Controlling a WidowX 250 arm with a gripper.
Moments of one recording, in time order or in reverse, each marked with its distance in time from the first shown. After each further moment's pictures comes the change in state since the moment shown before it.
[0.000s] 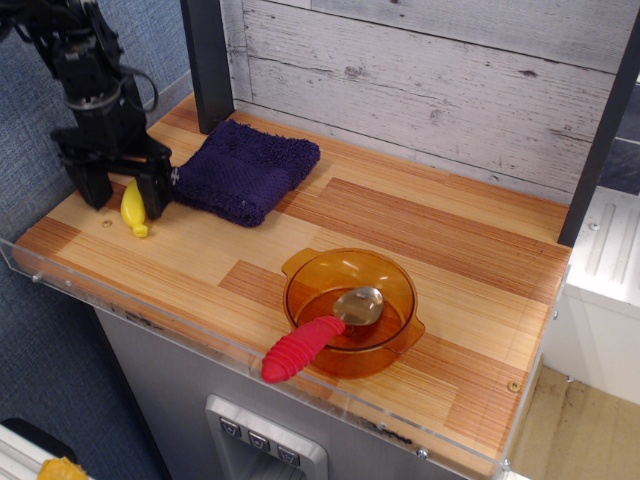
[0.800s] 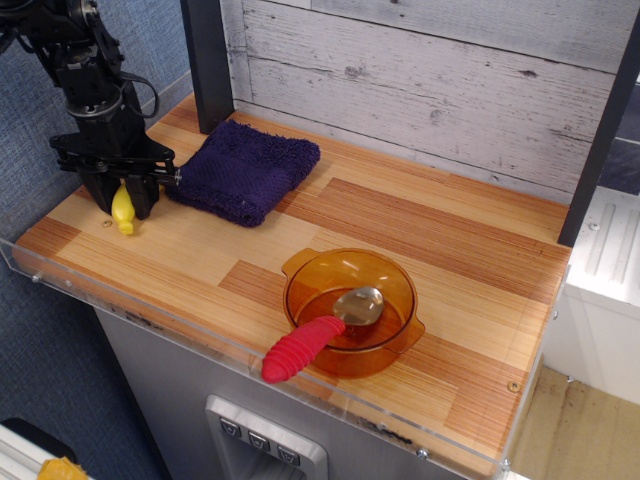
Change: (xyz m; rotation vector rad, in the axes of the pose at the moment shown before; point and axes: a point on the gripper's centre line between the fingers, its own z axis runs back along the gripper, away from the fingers) arm 0.002 -0.001 -0.003 0.005 -0.034 0.083
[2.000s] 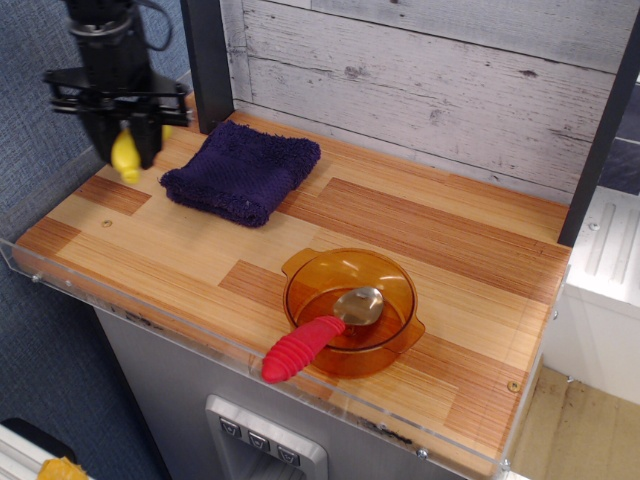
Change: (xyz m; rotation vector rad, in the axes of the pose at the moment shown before) arm 0.005 -0.031 0.068 0.035 0.024 0.040
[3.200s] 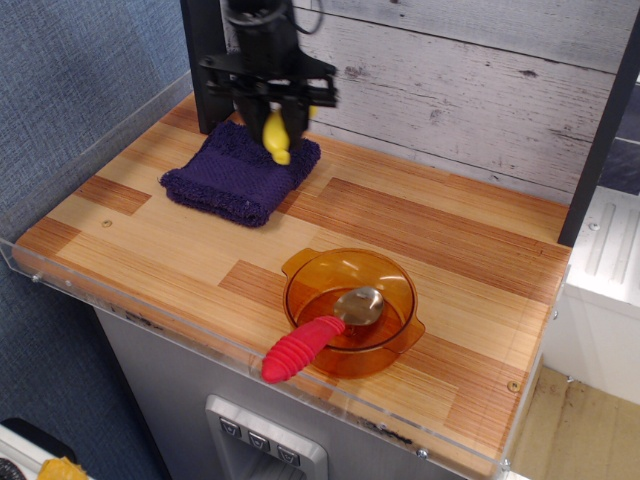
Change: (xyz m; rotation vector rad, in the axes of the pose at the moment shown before) arm 0.039 -0.109 -0.007 -0.136 -0.084 -0.141
